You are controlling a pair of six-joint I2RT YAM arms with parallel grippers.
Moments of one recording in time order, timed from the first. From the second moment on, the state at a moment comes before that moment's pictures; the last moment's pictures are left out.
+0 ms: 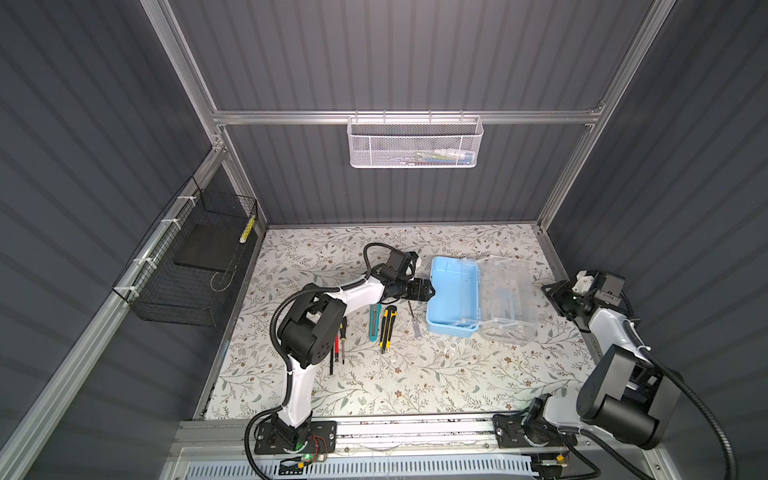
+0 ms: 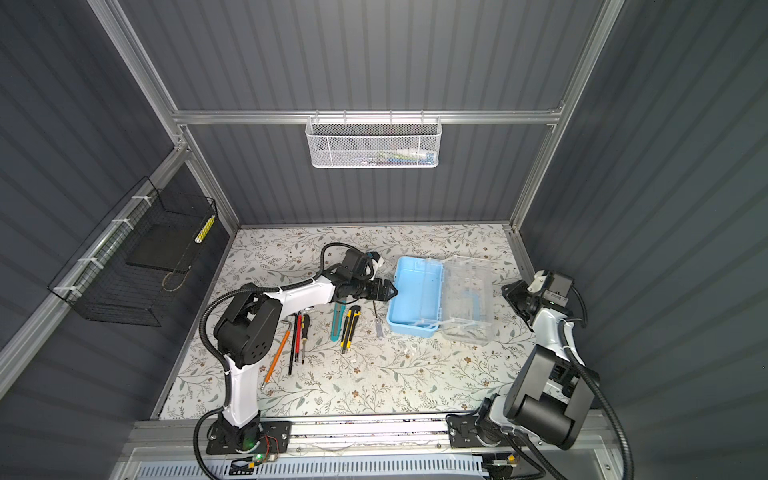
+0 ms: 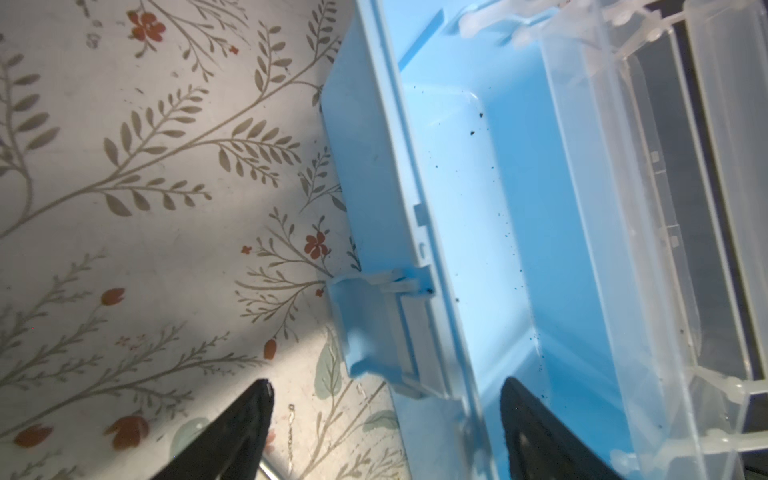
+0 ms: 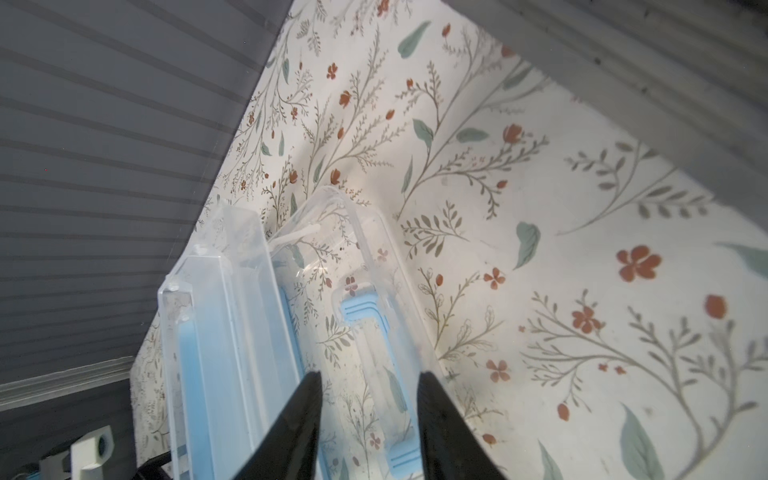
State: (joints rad) left arm -0.65 2.02 1.40 -0.19 0.35 -0.40; right arm -0.52 1.33 0.84 -0.33 -0.48 0.46
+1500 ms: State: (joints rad) left arm -0.14 0.96 0.44 -0.08 0.04 -0.29; right arm 0.90 2.09 1.62 -0.99 0.28 0.40
